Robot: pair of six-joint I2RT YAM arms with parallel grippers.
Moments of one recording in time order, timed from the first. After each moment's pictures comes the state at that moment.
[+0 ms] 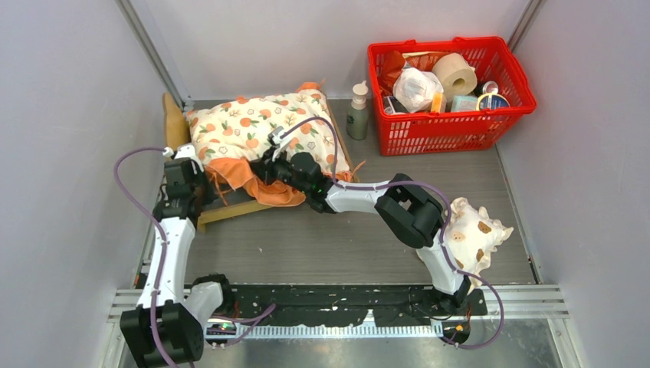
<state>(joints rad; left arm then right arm) 0.16 0.98 0.75 -0.47 -0.04 -0.15 0.95 2.15 1.44 0.78 -0.07 0.32</state>
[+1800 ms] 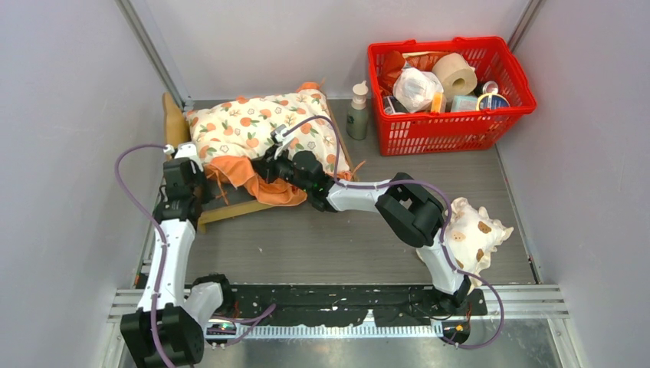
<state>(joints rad) 0.16 0.97 0.76 -0.44 -0.10 -0.05 0.94 2.15 1.44 0.79 -0.07 0.34</state>
